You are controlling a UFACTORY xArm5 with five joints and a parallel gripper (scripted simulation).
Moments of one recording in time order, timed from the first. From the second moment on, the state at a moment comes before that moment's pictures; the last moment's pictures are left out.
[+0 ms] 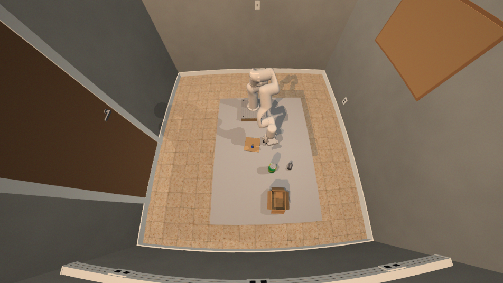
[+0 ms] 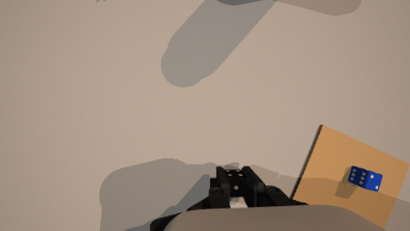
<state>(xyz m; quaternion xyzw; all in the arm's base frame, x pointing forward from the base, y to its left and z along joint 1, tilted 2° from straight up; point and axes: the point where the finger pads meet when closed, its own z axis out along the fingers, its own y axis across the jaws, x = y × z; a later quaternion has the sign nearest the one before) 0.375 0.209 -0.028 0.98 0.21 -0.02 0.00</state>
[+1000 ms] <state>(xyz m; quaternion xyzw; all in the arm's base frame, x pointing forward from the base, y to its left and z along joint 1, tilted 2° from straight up) 0.382 0.166 0.059 0.99 0.17 -0.02 0.00</state>
